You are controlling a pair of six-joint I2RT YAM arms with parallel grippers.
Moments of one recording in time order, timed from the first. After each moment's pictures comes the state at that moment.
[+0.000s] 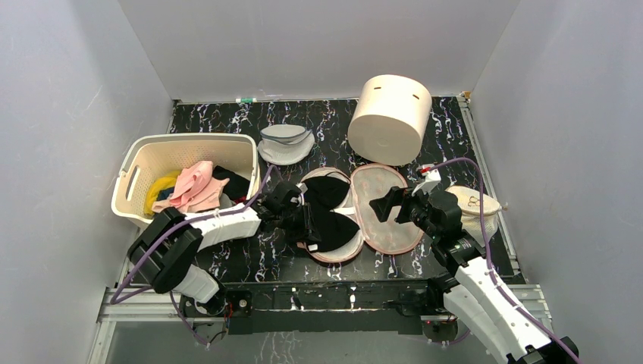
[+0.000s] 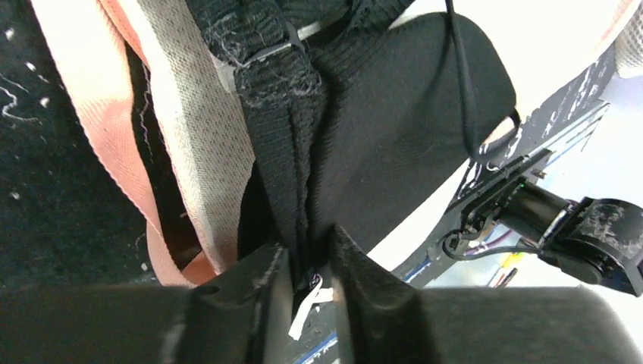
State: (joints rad) left arm -0.75 1.49 0.68 -0.17 0.33 -0.88; right arm 0.35 0.60 0.38 -0.08 -0.18 0.39
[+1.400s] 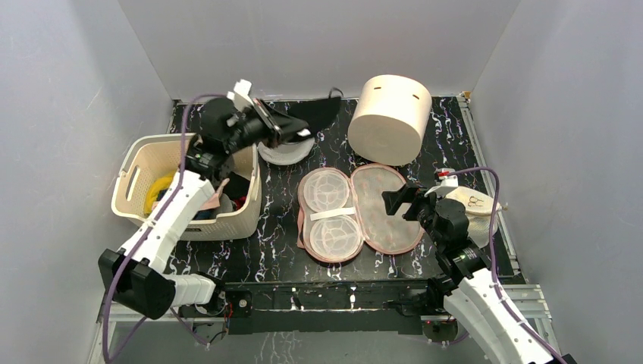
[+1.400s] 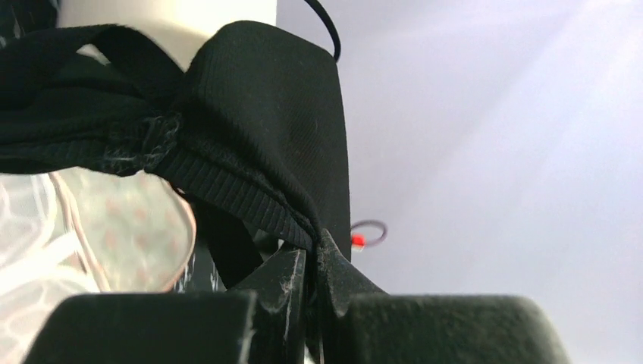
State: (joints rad) left arm -0.43 1.27 1.21 -0.14 0.49 -1.22; right arm 0.35 0.49 0.35 -0.09 0.05 0.45
